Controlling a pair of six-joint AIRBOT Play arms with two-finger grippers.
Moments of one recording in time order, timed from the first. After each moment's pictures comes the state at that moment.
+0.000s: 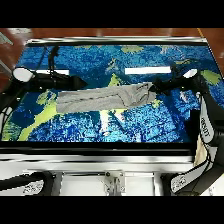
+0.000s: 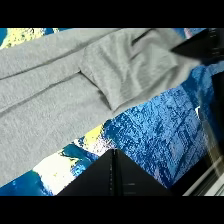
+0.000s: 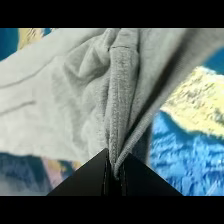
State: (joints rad) left arm -0.18 -1.40 1.28 0.64 -0.93 -1.11; right arm -0.12 -1.80 1.57 -0.84 1.17 1.41
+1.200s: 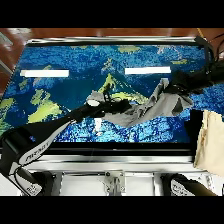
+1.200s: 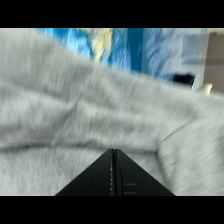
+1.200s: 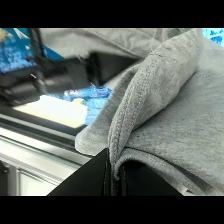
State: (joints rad) left arm -0.65 -1.80 1.28 -0.01 -0.46 -1.05; right arm -0.06 -1.22 1.59 -1.04 1.66 1.58
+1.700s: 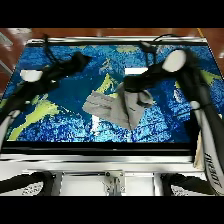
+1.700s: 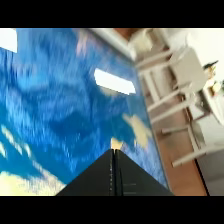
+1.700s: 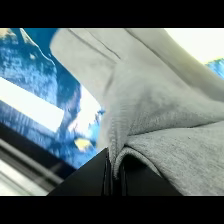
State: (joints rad) left arm -0.23 -1.31 1.28 0.20 -0.46 -1.03; right arm 0.40 -1.48 1.59 -1.15 1.19 1.59
